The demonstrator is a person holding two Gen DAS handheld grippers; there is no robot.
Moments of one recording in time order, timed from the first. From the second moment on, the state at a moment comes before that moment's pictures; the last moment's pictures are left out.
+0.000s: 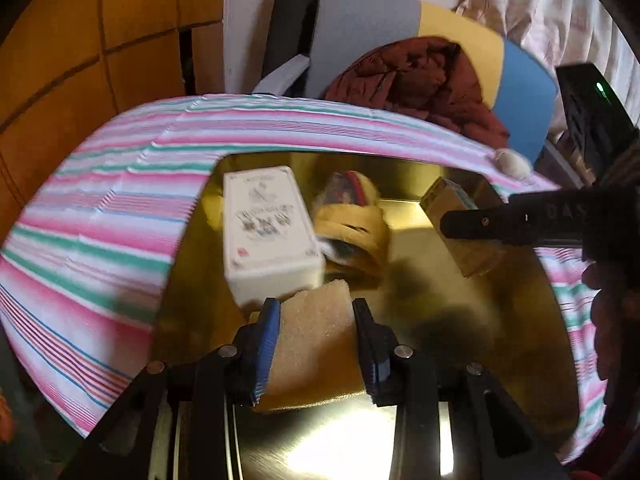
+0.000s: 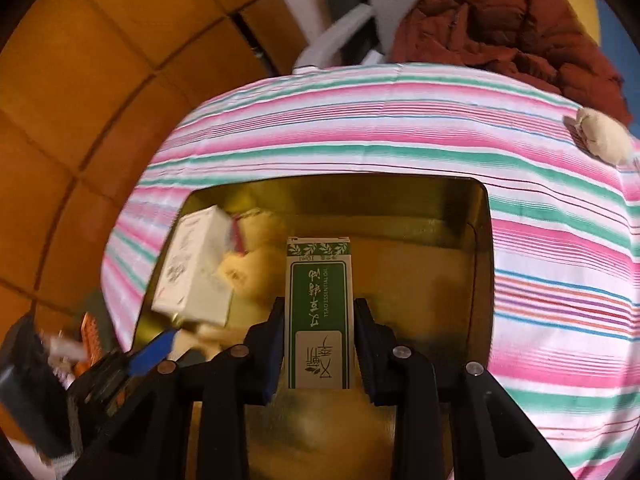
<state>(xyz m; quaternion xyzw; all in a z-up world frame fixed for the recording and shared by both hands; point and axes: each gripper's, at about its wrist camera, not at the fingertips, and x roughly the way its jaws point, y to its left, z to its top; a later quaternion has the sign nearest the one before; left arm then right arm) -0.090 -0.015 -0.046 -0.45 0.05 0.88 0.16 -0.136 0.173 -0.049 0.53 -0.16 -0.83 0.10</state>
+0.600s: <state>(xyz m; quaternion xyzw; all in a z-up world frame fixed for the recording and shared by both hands) -0.081 -0.059 -0.036 -0.43 -0.07 0.89 0.08 -0.127 0.173 -0.027 0.46 -0.18 -0.86 0.12</state>
